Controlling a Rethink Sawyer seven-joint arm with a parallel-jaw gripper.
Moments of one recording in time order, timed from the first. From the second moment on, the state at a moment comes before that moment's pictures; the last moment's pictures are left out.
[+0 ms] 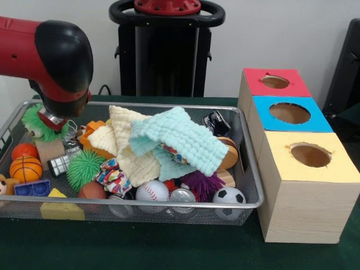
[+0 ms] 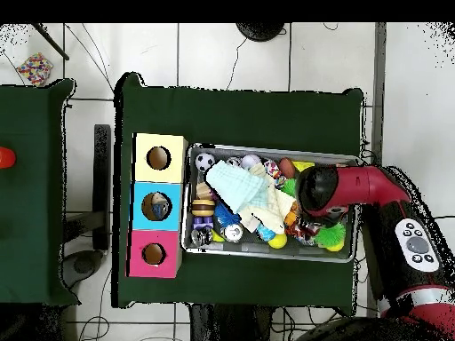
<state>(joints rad) -0.74 -0.39 0.41 1.33 -0.83 1.30 0.73</state>
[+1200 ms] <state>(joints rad) -0.83 -0.42 0.53 1.42 -0.88 1.12 0.51</state>
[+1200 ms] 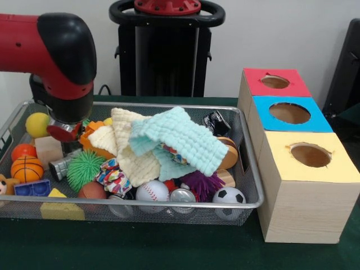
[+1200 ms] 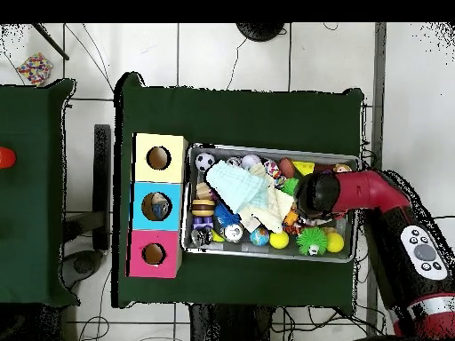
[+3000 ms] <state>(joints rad) -0.66 -0.45 0.35 1.30 -0.98 1.35 0.50</state>
